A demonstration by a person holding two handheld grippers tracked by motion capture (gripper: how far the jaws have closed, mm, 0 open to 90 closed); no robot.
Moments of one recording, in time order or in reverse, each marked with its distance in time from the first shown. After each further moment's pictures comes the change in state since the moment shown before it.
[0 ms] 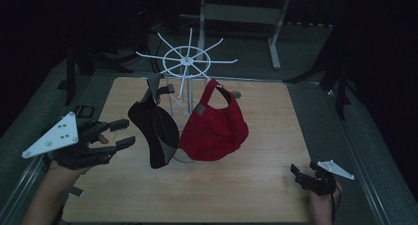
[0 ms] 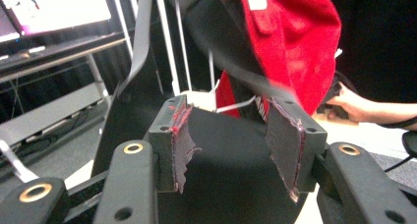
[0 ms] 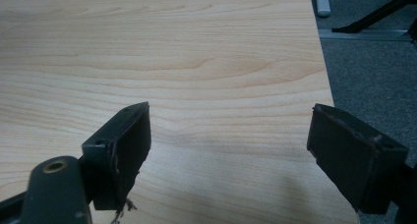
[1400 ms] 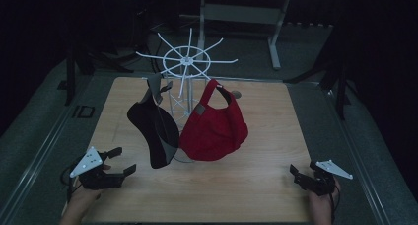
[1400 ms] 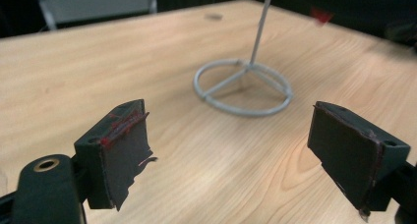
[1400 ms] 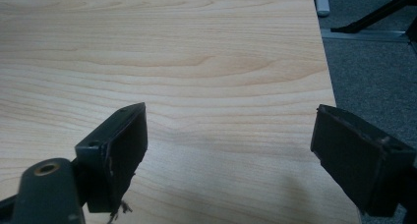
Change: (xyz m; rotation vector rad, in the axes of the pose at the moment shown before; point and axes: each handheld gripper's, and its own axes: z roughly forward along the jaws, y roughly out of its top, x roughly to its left) left arm 0.002 -0.182 0.023 0.194 0.224 -0.275; right arm 0.002 0.000 0.001 0.013 -0.007 -0.017
